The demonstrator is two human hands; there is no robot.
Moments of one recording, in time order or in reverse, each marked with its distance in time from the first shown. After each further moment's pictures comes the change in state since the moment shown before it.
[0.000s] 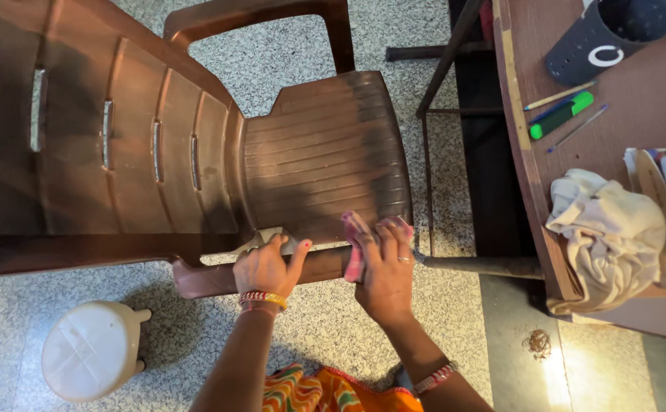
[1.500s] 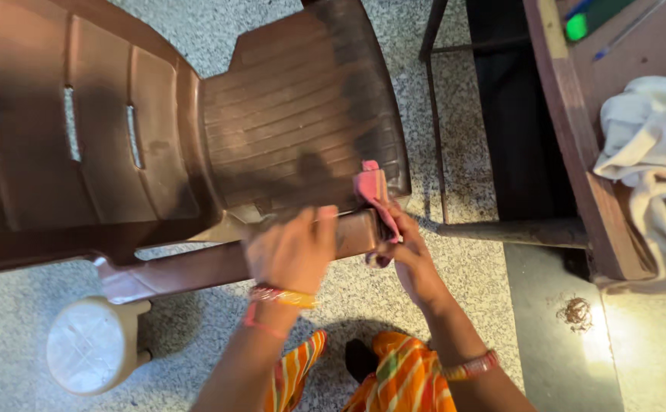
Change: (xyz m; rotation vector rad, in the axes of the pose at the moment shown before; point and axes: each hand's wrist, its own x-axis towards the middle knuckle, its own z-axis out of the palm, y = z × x) left_hand -0.010 0.090 0.009 0.008 -0.205 0.045; right_hand -0.048 0.134 0.089 1.578 -0.203 0.451
